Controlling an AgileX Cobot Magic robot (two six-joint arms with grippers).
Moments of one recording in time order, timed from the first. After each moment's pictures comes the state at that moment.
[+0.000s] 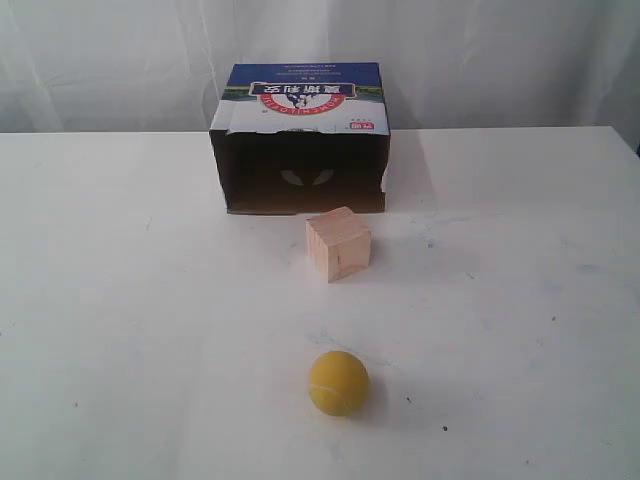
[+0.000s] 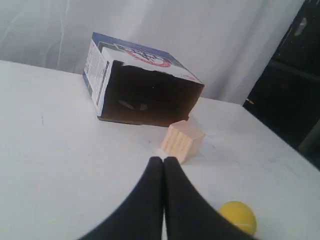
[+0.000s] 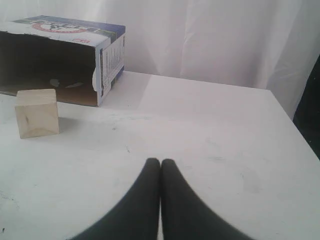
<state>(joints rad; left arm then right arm) -0.35 0.00 0.02 -0.34 0.06 -0.09 0.12 0.01 0.00 0.00 0.23 -0.07</state>
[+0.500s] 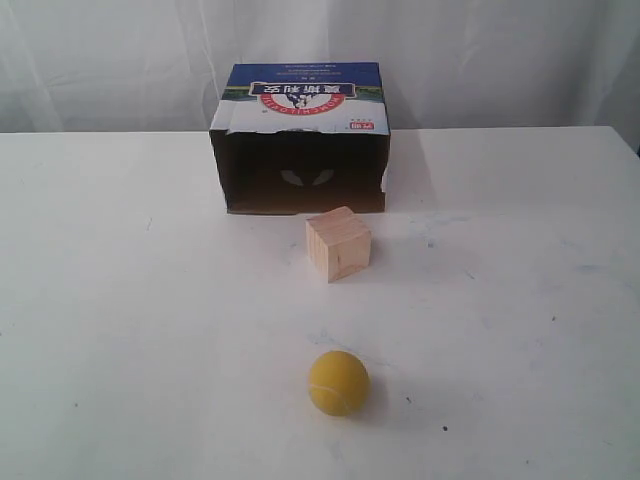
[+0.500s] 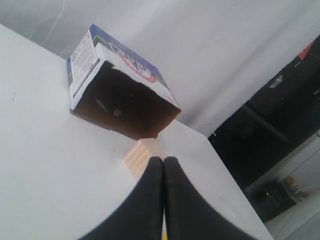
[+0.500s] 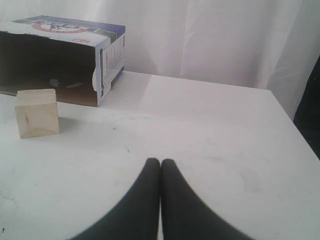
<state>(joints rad) -0.35 0.01 -0.05 -0.12 0.08 -0.61 0.12 0.01 0.00 0.00 0.23 -0.07</state>
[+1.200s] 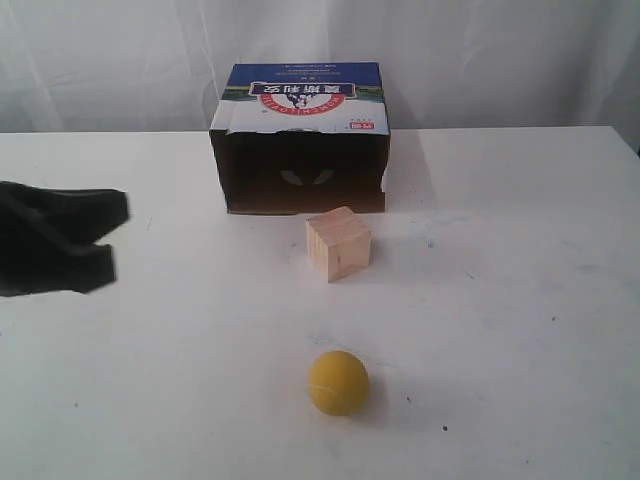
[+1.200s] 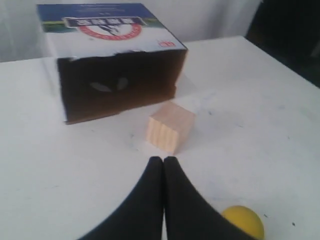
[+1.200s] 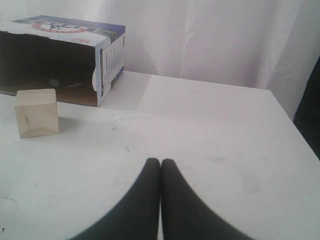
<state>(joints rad) -0.52 0.89 -0.51 0.33 0.00 -0.53 0.12 0.01 0.00 0.00 0.23 -0.07</state>
